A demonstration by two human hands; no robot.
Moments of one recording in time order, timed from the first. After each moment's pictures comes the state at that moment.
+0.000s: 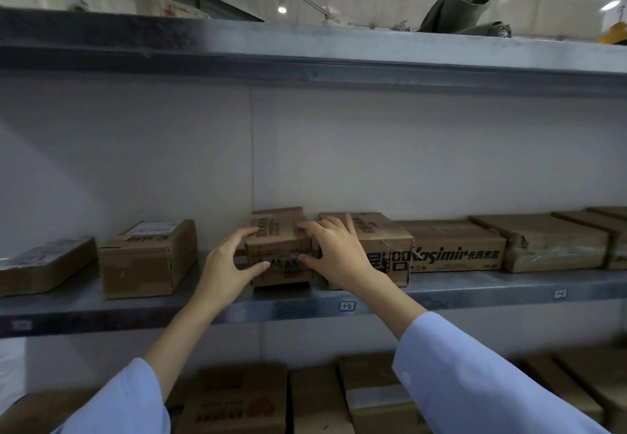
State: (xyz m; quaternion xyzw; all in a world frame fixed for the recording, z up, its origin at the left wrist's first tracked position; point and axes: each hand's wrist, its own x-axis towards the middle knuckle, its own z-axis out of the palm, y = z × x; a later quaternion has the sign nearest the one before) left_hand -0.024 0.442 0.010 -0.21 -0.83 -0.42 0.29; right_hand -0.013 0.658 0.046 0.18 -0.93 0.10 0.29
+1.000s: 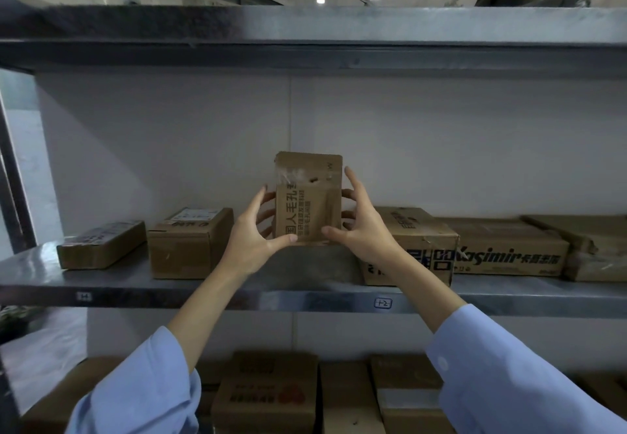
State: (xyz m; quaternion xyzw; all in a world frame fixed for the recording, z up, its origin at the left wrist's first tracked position) left_hand -0.019 0.433 0.039 -0.17 -0.78 -0.55 0.24; right_hand -0.018 0.639 0.065 0.23 -0.82 0.49 0.21
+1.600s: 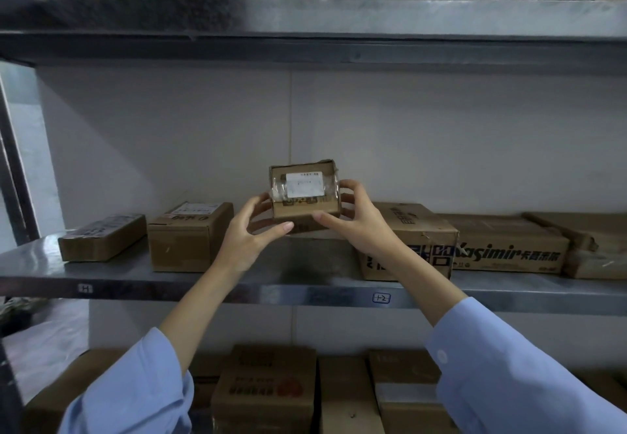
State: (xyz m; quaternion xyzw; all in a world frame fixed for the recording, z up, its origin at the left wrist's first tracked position) left_hand -0.008 0.429 0.035 -0.18 -0.76 -0.58 0.24; right_hand -0.009 0.641 0.070 0.22 -0.82 0.51 0.16
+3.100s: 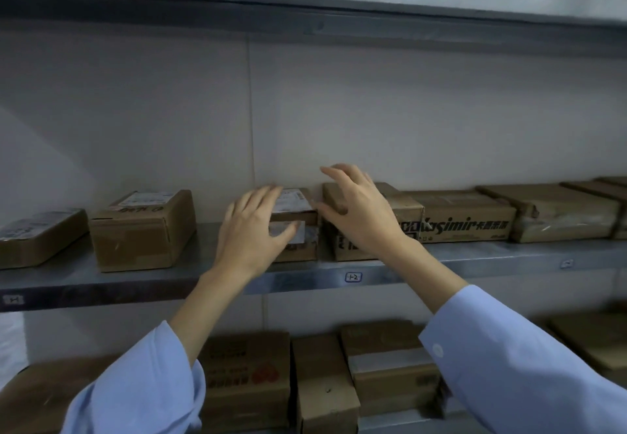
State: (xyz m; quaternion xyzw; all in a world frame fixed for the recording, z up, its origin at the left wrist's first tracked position) left_hand -0.019 0.477 0.023 -0.19 -0.88 -0.19 0.39; right_hand 0.004 0.671 0.062 0.18 -0.89 0.18 0.37
